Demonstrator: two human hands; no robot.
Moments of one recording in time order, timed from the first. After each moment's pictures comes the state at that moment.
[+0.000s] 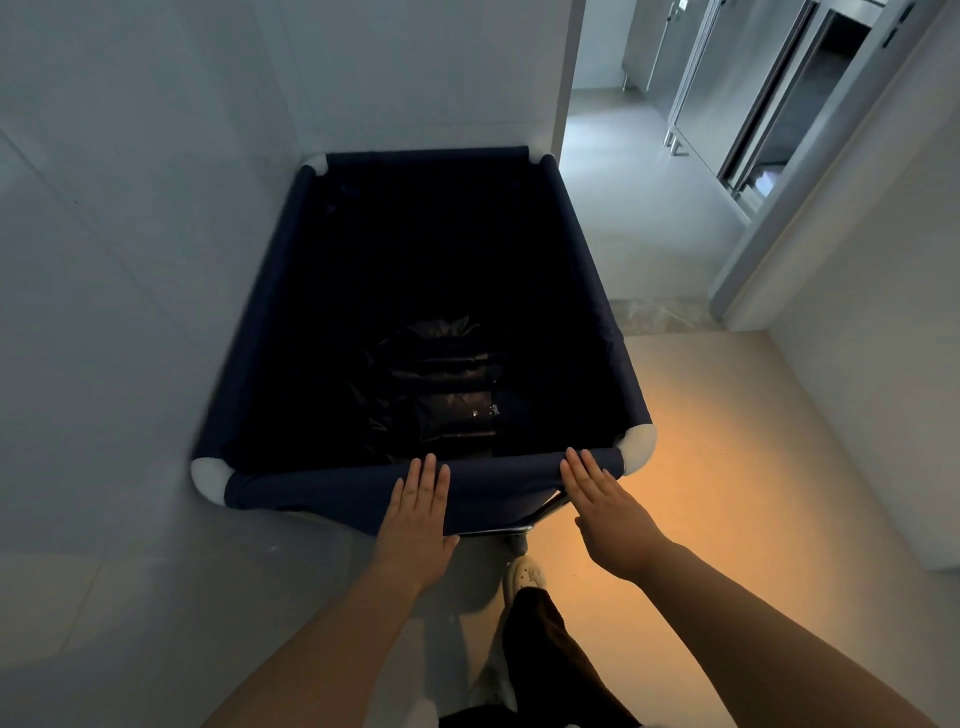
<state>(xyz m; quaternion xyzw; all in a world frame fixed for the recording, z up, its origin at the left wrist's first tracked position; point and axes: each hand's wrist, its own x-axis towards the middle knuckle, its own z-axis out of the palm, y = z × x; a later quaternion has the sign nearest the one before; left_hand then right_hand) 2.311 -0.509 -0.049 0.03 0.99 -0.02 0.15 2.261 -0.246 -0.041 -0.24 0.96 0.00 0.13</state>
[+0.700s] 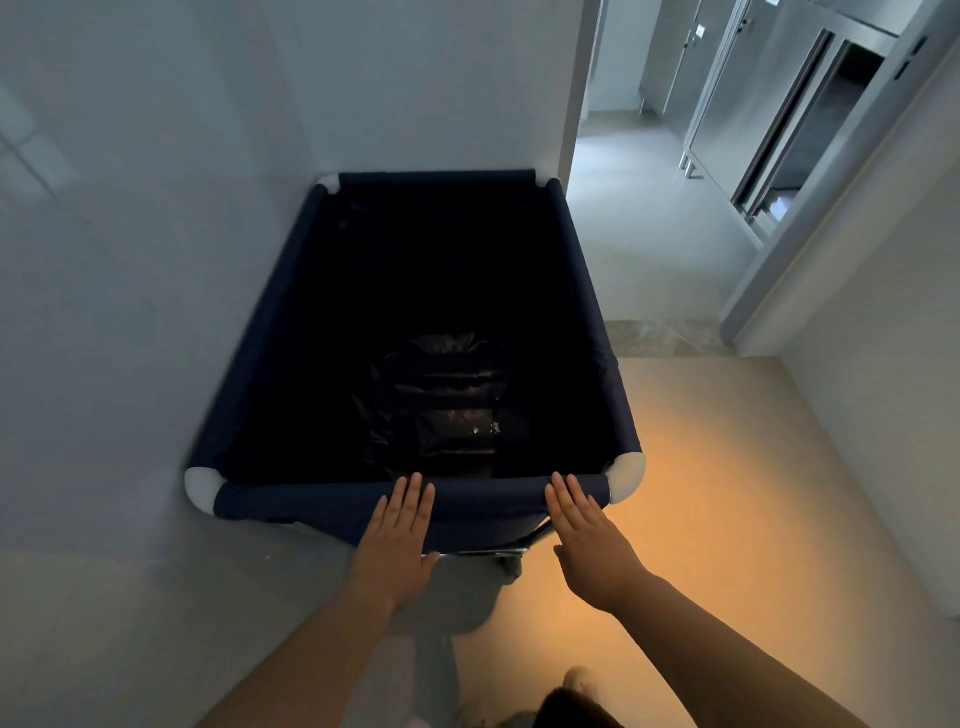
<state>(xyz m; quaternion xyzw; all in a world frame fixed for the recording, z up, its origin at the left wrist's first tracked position) 2.309 -0.508 -0.050 0.01 0.99 -0.03 0.14 2.256 -0.240 -0.046 -0.27 0.95 -0.01 0.13</state>
